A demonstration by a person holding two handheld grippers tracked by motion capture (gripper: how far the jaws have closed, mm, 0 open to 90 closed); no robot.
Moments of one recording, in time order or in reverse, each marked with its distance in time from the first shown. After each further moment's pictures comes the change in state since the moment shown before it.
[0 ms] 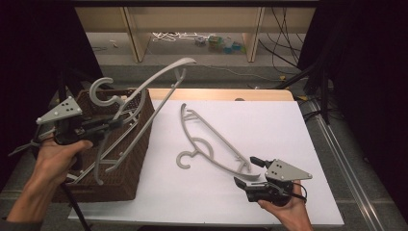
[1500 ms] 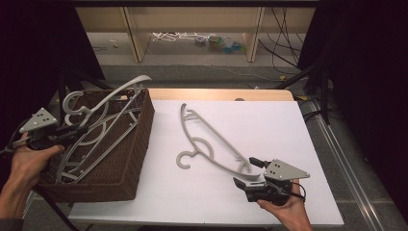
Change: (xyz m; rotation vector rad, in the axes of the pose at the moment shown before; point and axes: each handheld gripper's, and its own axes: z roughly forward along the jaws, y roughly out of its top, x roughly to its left) left arm 0.091 -0.069 -0.028 0.128 0.218 0.052; right arm -0.001 -0.003 0.003 0.025 0.010 0.008
